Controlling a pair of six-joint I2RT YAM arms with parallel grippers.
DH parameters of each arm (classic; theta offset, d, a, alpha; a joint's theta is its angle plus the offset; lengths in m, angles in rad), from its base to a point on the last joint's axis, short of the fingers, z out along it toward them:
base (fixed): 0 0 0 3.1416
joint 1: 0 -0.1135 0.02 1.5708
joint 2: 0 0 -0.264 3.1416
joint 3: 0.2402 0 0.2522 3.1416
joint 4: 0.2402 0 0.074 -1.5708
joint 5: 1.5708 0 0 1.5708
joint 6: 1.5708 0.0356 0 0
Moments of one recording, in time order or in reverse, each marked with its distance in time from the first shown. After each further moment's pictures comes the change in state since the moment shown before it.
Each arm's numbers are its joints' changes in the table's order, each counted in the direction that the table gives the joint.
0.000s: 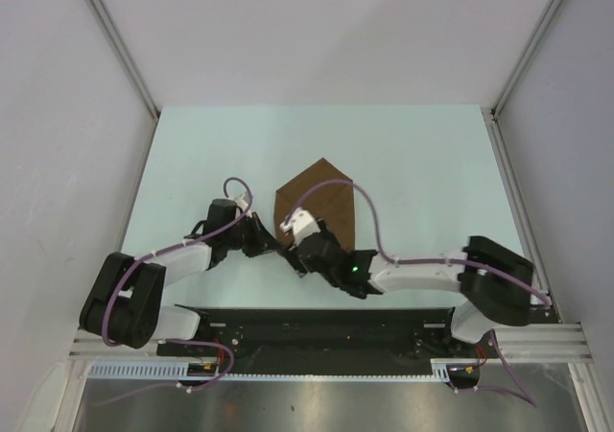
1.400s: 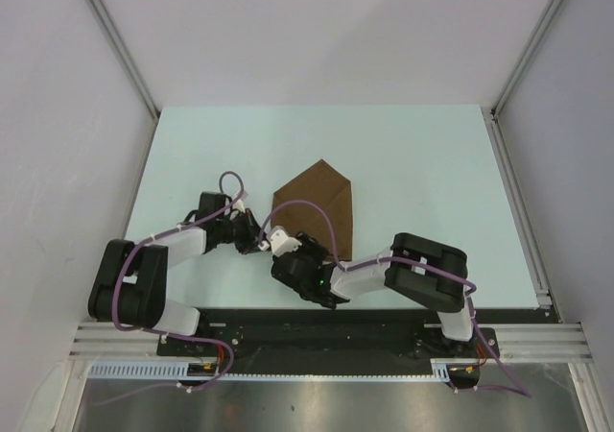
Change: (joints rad) left arm -0.140 0.111 0.110 0.189 0.217 0.082; right arm -0.098 0.461 0.157 -0.150 0.398 -0.226
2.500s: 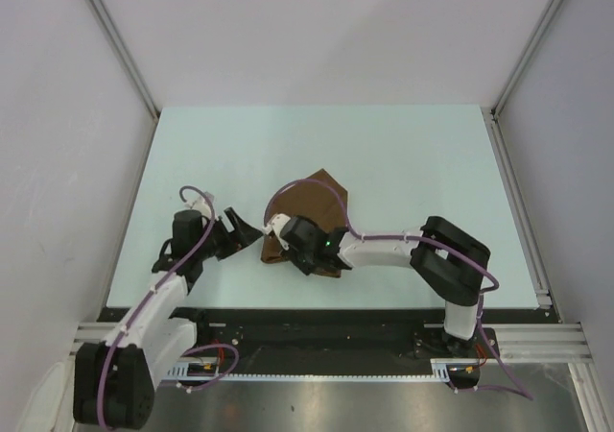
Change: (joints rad) left arm -0.068 -0.511 -0.178 0.035 -0.284 -0.006; right arm 0.137 -0.105 0.123 0.428 -0.692 0.068
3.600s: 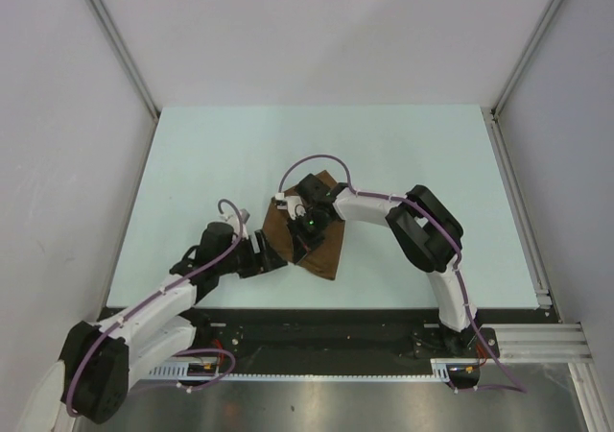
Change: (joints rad) left arm 0.335 -0.033 -0.081 0.012 -0.071 -0.068; right arm 0.320 0.269 0.332 0.320 -0.803 0.115
